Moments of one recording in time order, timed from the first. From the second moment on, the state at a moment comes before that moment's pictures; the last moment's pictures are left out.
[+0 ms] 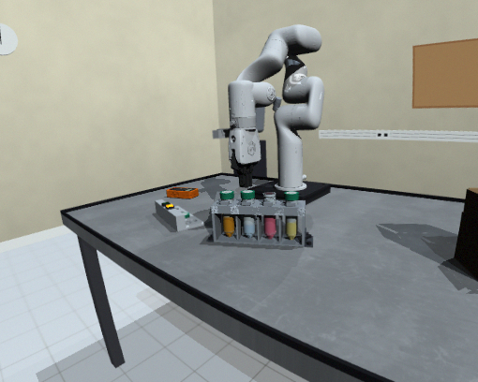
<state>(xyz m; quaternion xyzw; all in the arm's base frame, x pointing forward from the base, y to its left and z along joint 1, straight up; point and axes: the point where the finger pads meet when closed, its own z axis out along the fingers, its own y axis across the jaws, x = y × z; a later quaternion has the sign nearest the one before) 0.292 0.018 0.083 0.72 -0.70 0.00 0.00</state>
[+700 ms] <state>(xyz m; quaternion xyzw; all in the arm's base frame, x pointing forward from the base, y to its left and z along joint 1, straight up) 0.324 -0.062 0.077 0.94 -0.35 0.00 0.00</state>
